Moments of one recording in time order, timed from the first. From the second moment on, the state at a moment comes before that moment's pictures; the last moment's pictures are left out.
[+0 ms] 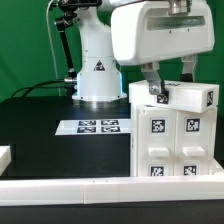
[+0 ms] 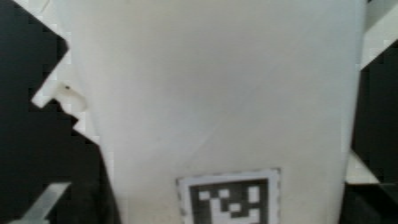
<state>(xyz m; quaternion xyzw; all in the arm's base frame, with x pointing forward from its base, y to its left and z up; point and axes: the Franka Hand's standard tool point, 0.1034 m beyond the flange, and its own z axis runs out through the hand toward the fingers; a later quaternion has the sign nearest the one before) 0.623 0.079 0.157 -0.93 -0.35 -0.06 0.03</state>
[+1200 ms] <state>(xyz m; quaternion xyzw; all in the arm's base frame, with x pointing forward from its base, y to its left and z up) 0.627 0.077 0.158 -1.00 0.04 -0.07 0.05</state>
